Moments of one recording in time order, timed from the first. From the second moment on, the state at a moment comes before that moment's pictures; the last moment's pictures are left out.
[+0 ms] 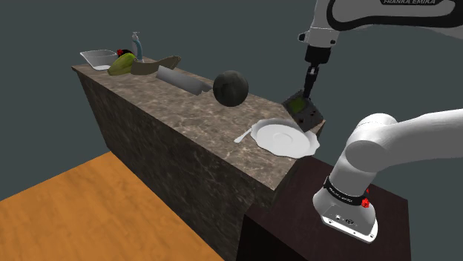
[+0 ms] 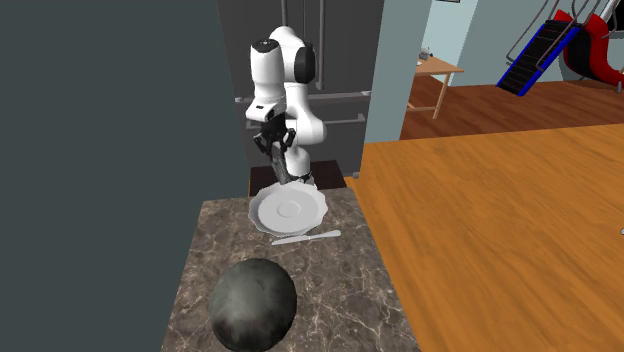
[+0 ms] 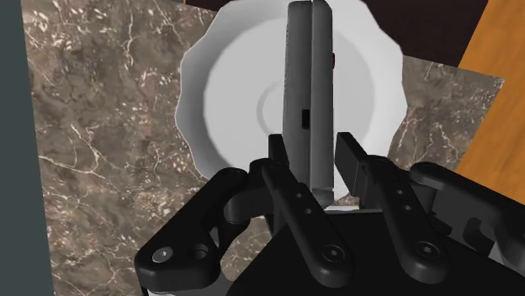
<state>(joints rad) -0.09 -0.96 -0.17 -2.56 -0.15 1.58 -0.40</state>
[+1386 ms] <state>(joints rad) -0.11 -0.99 -0.20 -2.74 -0.17 1.74 -0.40</state>
